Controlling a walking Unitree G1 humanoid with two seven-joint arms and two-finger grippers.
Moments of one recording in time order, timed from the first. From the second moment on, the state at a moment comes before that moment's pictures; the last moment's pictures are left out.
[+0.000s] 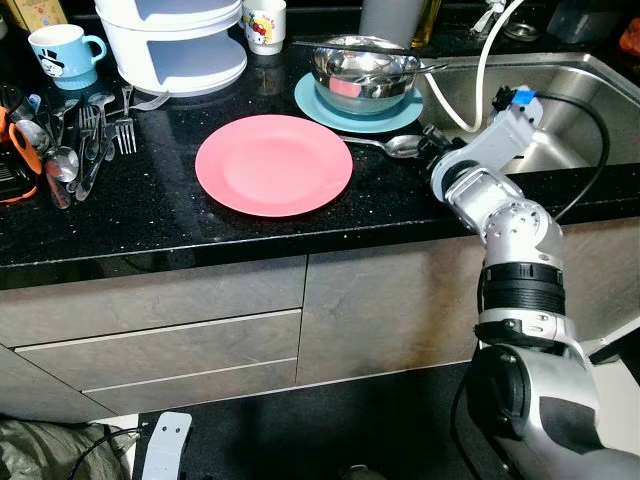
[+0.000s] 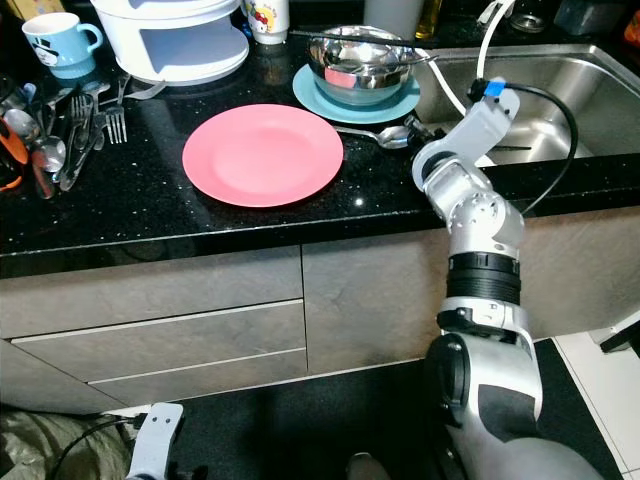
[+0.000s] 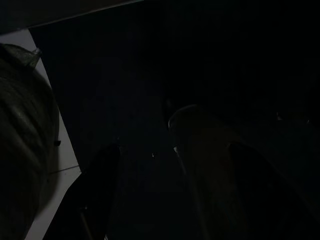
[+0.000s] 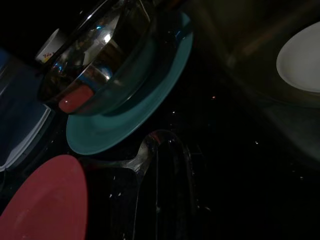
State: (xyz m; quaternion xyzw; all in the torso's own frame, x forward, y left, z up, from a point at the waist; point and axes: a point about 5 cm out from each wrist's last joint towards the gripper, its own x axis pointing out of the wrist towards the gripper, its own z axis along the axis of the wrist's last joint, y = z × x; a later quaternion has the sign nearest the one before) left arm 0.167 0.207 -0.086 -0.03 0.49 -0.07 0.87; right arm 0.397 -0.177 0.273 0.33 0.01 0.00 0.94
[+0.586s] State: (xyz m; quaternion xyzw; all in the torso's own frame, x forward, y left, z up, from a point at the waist) left arm 0.168 0.206 -0.086 -0.03 0.49 -0.07 0.87; right arm 0.393 -0.205 0.283 0.35 -0.06 -0.05 0.93
